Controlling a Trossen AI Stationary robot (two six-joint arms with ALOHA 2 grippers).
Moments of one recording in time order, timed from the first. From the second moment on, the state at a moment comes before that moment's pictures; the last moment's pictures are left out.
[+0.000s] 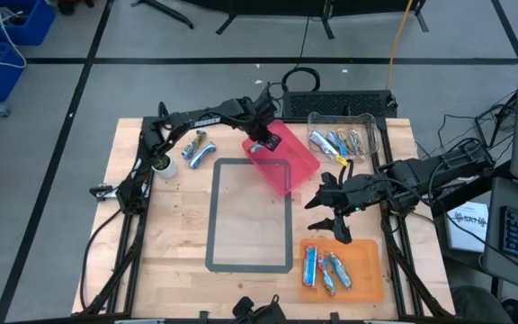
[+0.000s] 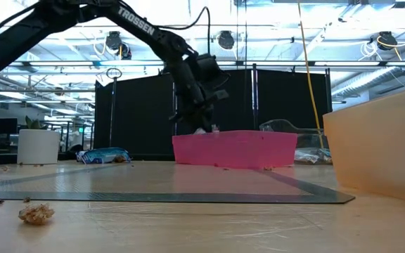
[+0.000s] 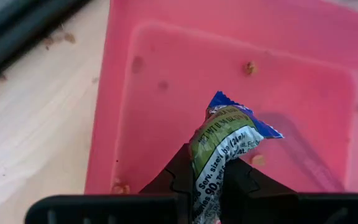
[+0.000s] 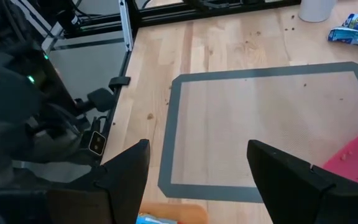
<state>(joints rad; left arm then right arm) 0.52 2.20 1.84 -0.76 0.15 -0.33 0.33 1.17 1.21 -0.65 0.06 0.33</state>
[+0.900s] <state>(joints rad) 0.54 2.23 1.84 -0.68 0.14 -0.36 0.33 1.17 1.21 -0.64 0.05 0.34</state>
